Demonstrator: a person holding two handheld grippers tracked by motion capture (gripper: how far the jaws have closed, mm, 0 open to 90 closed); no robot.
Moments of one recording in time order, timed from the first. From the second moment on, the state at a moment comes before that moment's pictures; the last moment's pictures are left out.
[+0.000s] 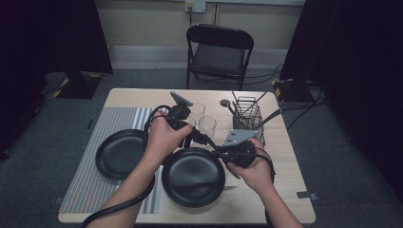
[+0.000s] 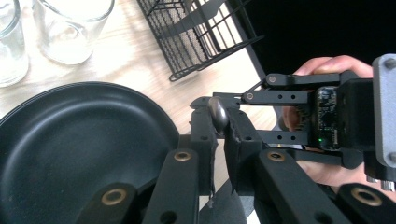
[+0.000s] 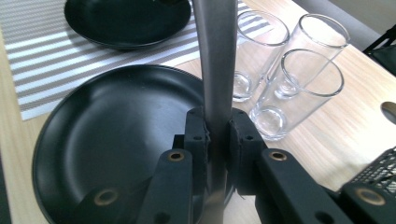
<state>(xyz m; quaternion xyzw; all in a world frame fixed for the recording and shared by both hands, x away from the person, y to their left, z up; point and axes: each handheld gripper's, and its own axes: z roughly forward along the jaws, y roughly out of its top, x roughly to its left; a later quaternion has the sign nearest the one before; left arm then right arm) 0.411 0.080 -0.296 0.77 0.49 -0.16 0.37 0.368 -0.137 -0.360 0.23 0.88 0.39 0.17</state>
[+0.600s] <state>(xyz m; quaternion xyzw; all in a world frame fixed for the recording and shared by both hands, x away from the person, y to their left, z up) 0.413 0.079 -0.299 0.77 0.50 -0.17 0.36 0.368 -0.136 -0.359 0.21 0.89 0.37 0.18</state>
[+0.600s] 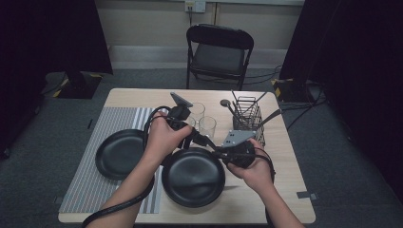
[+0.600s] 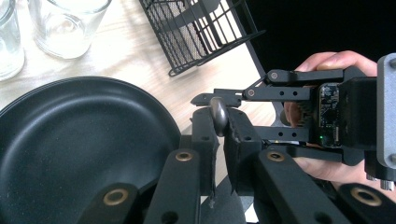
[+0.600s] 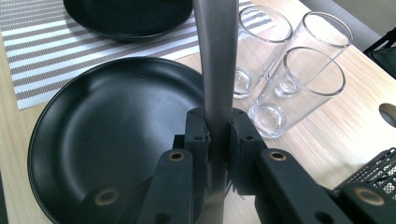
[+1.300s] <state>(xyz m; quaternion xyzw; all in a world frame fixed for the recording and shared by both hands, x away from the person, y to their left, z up) 0.414 0.081 -0.302 0.77 0.50 -0.17 0.34 0.366 -0.130 -0.357 0.18 0.90 0.37 0.17</state>
